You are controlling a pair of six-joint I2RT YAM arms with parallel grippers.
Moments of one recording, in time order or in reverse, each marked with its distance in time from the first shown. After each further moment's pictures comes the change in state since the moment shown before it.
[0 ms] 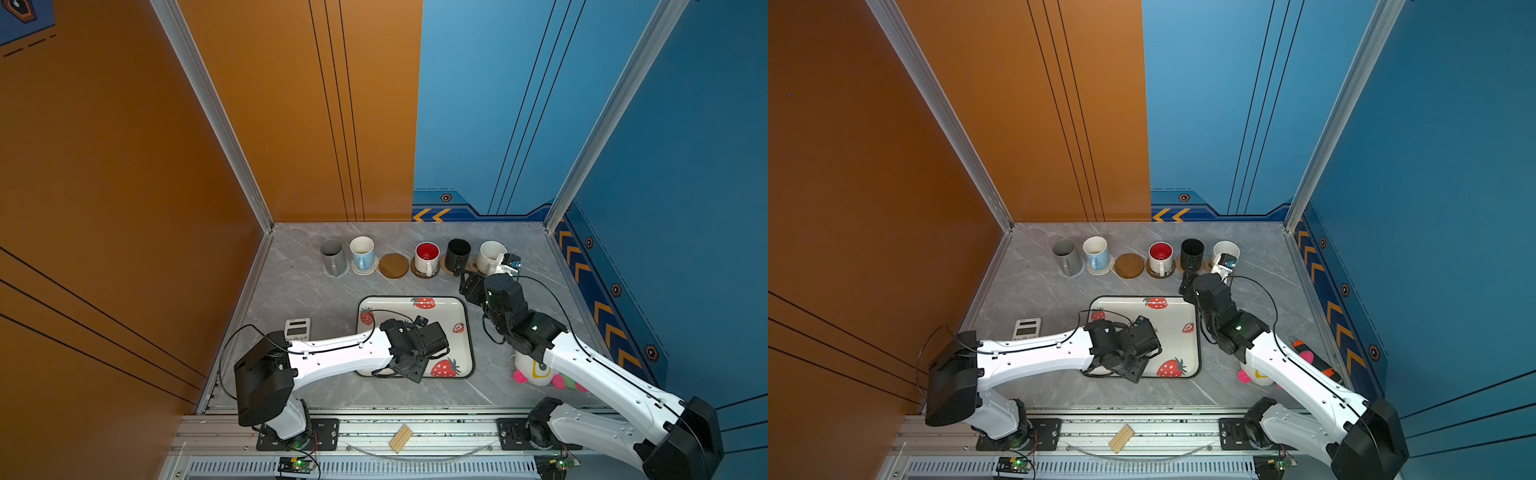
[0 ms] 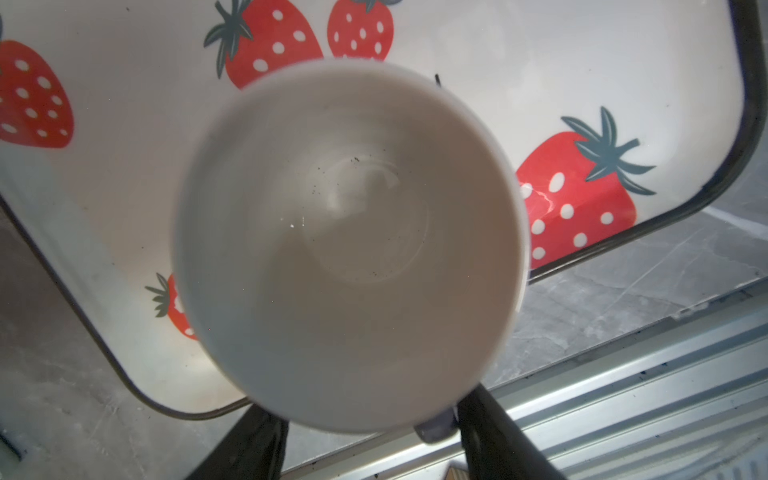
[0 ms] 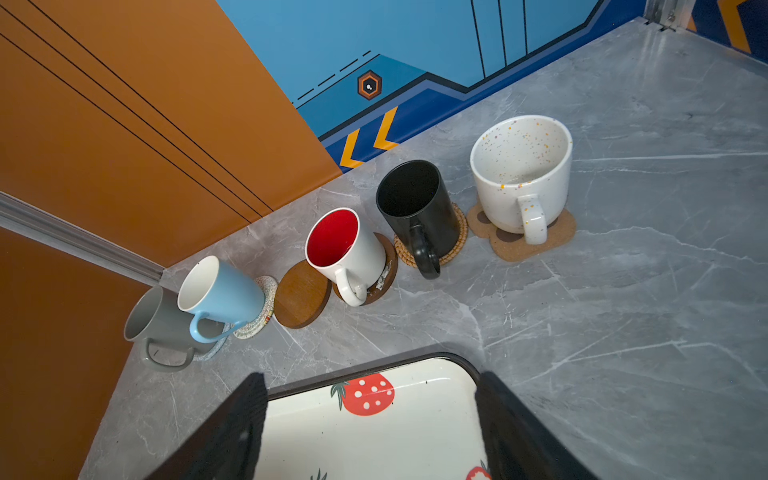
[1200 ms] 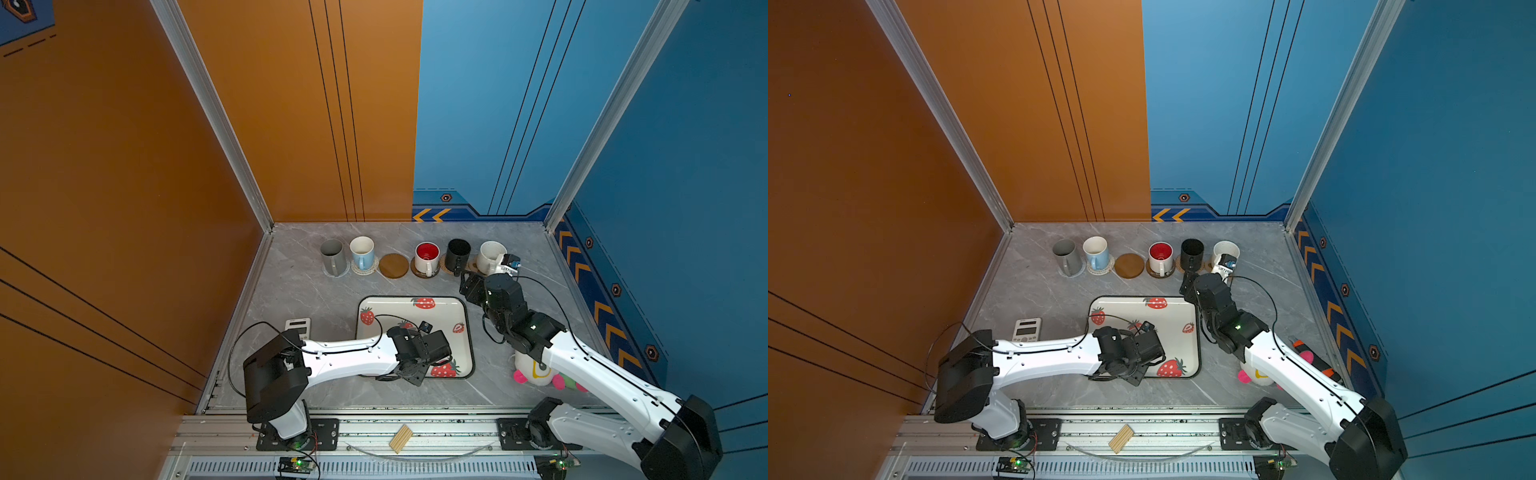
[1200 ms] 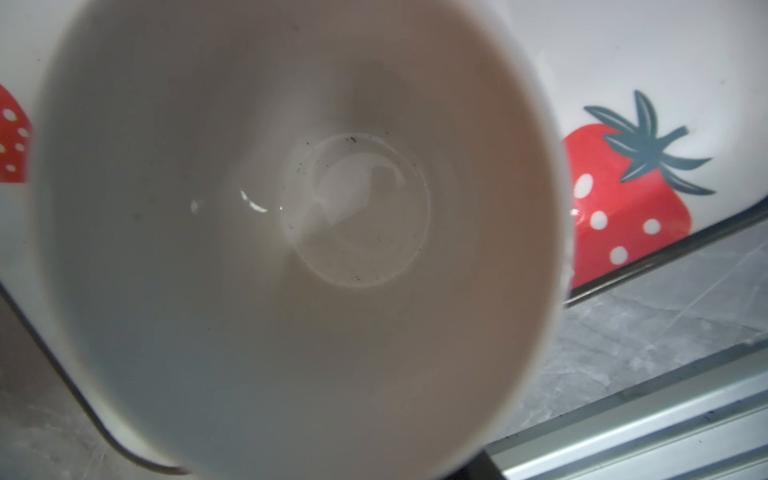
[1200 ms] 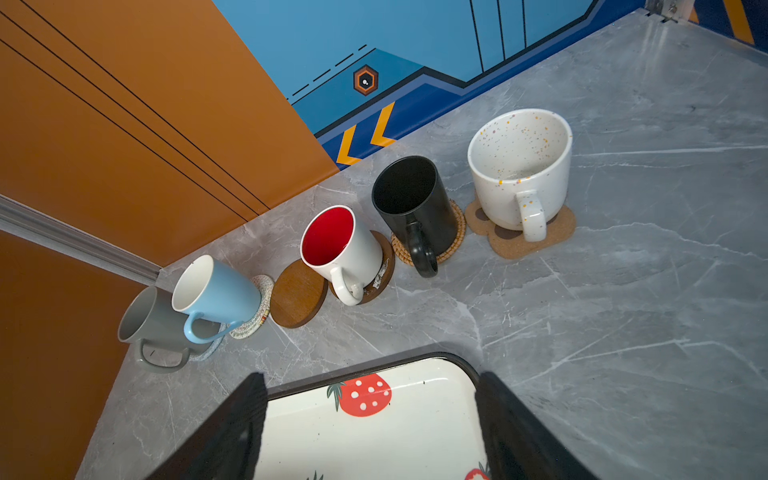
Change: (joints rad) left arm -0.036 0.051 -0.053 0.095 -0.048 0.045; right arm -0.015 0.008 -0.014 0.018 -0.018 0.000
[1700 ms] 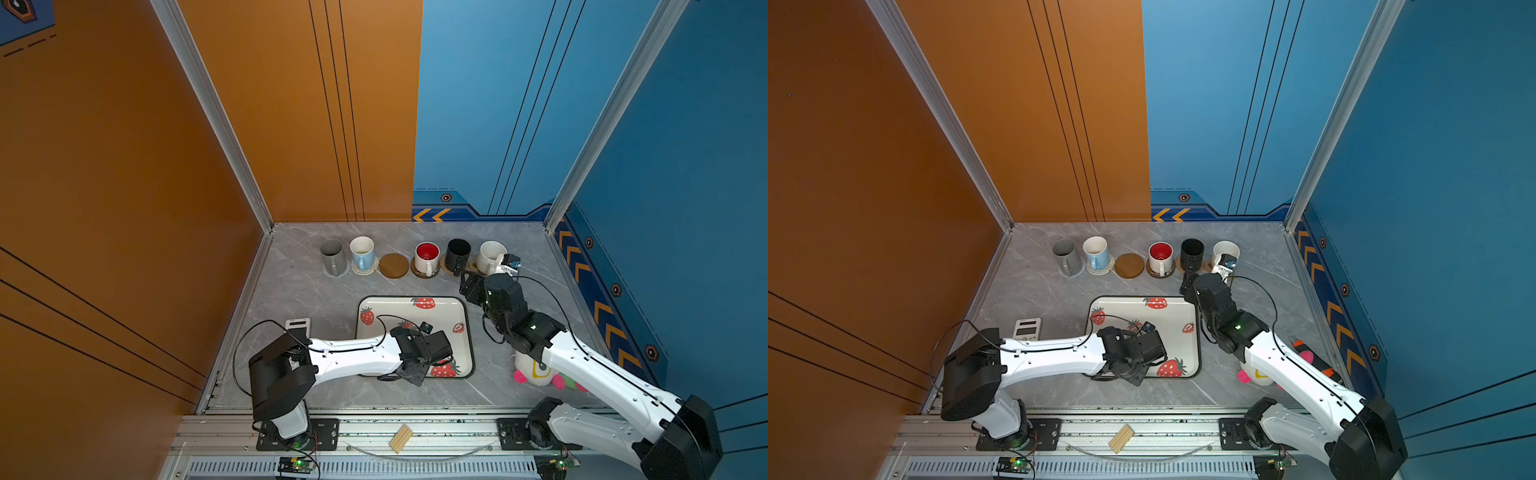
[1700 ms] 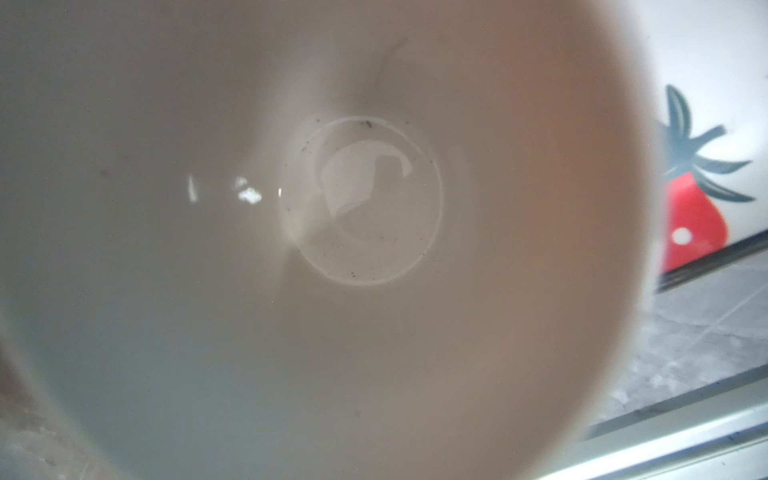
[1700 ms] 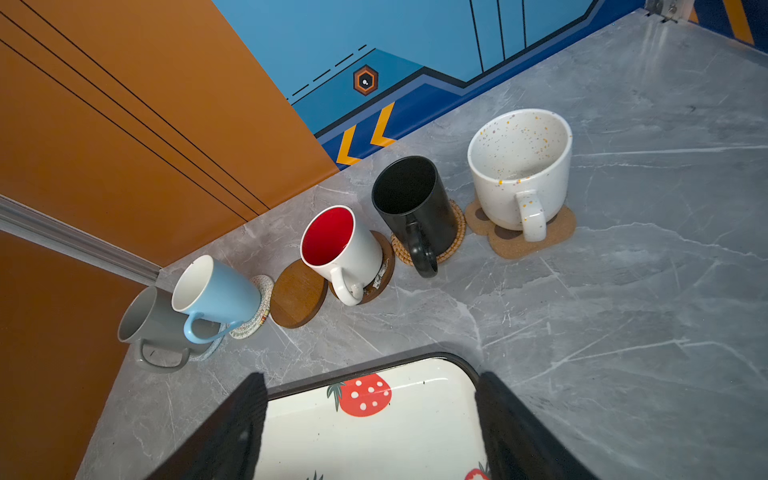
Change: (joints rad) left arm 0.002 0.029 0.005 0.003 -0.002 -0.004; right arm 0.000 0.000 0.000 0.000 0.000 0.000
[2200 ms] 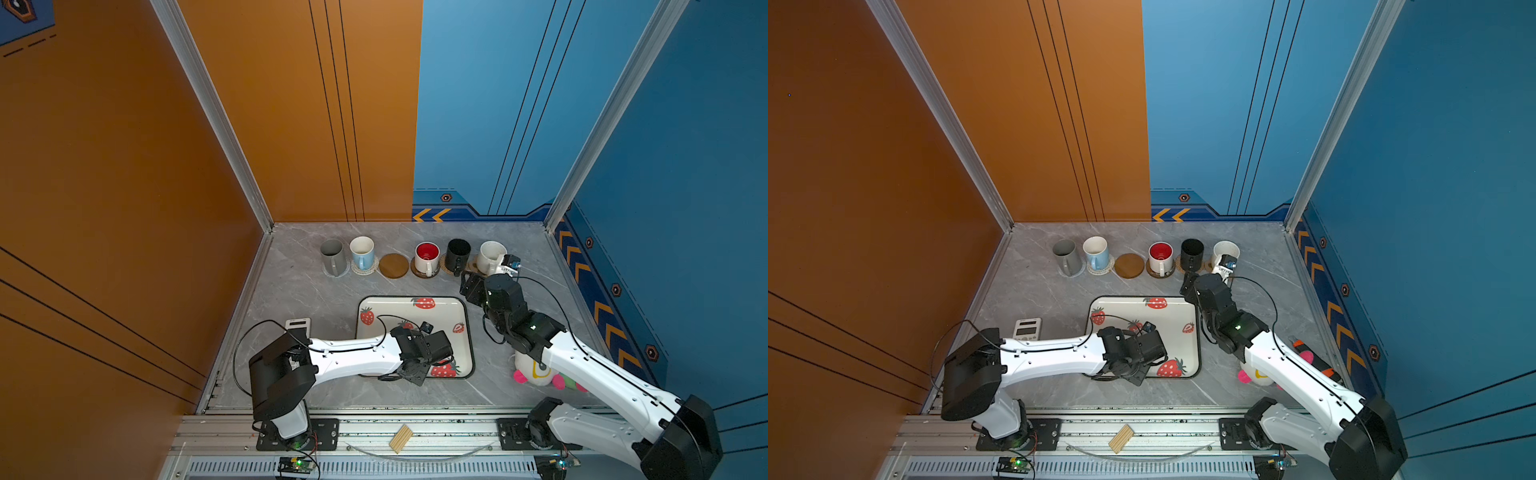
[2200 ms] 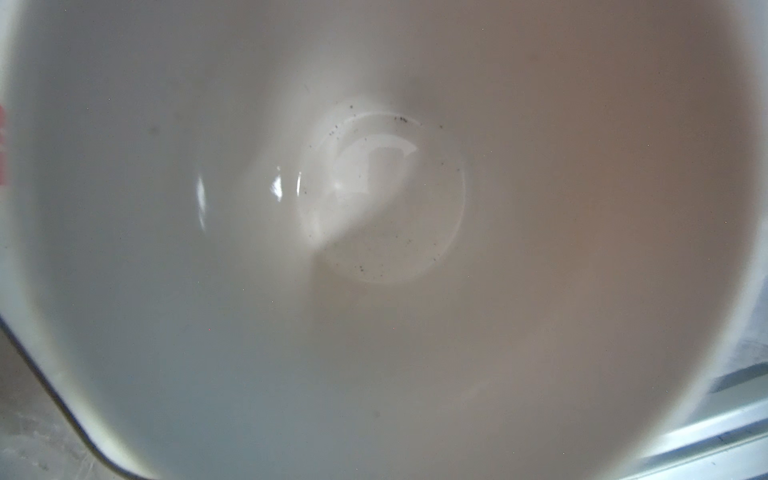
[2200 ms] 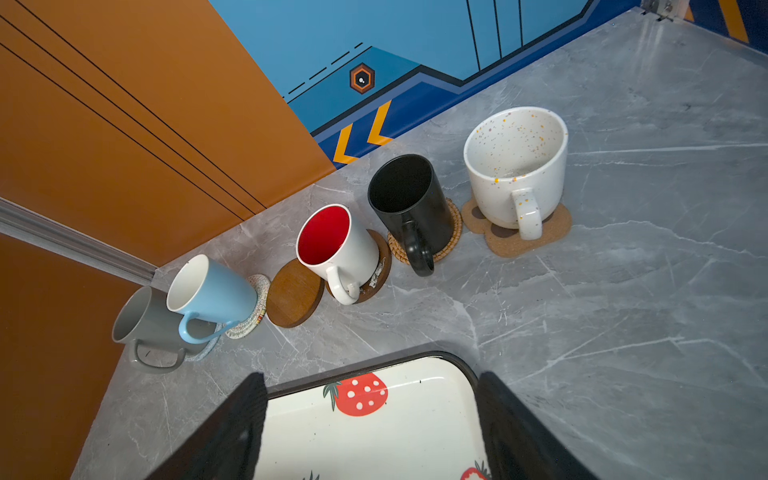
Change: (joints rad) left arm 0.000 0.001 0.002 0.007 0.001 -0.003; right arm -0.004 0.000 -0.007 0.000 0.000 0.000
